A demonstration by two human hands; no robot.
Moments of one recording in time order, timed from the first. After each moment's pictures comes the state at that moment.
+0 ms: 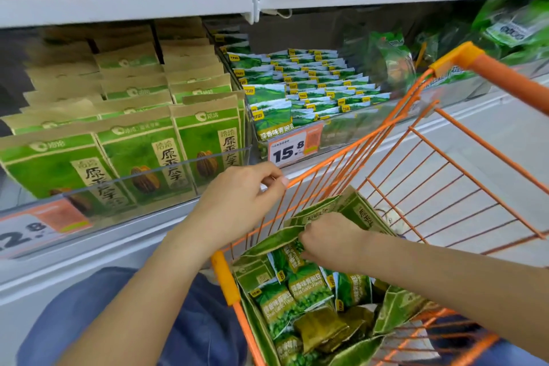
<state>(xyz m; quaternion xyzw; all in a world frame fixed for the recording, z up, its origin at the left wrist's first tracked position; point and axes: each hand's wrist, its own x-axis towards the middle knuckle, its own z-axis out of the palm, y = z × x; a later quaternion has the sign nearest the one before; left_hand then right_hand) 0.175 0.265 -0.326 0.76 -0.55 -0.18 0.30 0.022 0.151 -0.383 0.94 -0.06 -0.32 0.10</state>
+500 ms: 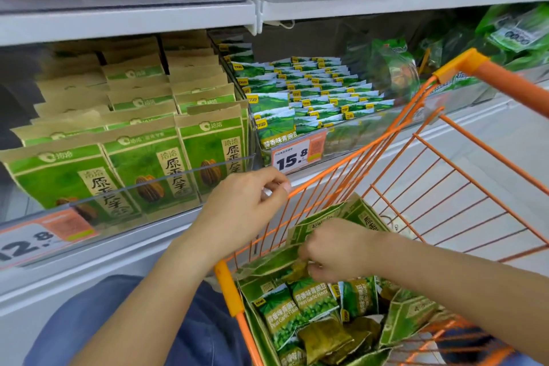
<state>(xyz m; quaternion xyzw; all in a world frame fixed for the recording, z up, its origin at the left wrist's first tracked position) 0.176 0.265 -0.327 0.74 -0.54 -0.16 0.35 0.022 0.142 -0.370 0.97 0.03 -0.24 0.01</state>
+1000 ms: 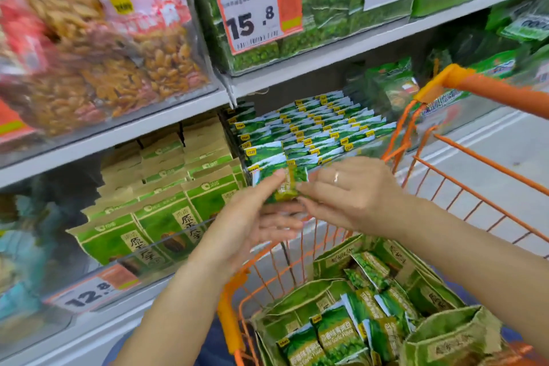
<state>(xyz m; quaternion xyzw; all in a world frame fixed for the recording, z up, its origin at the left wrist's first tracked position) 0.138 0.238 -0.246 0.65 -0.21 -0.47 0.56 0.025 0.087 -0.281 0.87 0.11 0.47 0.08</state>
